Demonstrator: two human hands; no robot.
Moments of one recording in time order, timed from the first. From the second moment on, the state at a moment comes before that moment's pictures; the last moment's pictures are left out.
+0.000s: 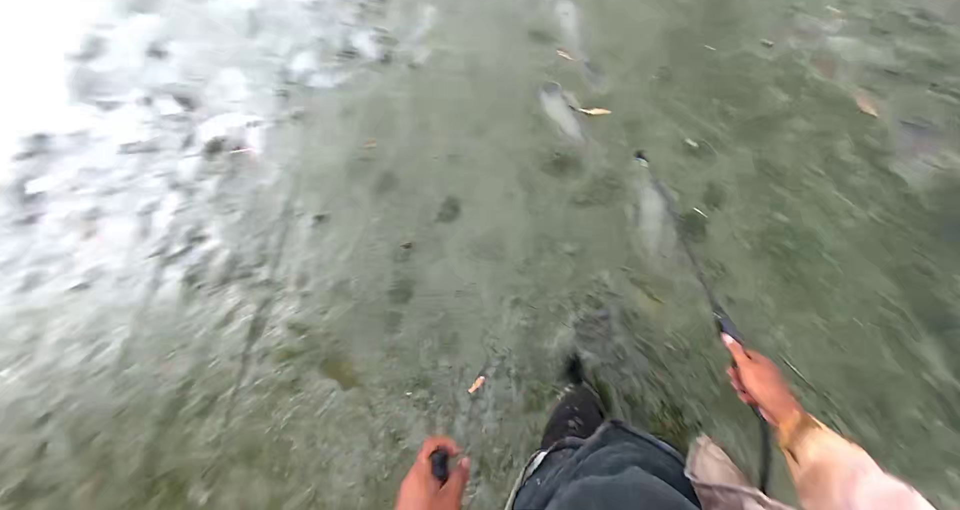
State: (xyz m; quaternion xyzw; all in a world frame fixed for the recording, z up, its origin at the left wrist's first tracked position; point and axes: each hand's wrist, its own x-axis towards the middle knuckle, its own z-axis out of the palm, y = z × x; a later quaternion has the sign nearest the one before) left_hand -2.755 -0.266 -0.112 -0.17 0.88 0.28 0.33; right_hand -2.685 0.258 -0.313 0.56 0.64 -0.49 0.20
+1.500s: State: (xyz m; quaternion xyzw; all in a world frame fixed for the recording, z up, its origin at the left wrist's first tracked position) left_hand -3.418 -0.180 -0.202 -0.28 0.84 0.18 0.43; right_hand -3.288 0.389 -0.222 0.47 0.70 -0.34 0.41
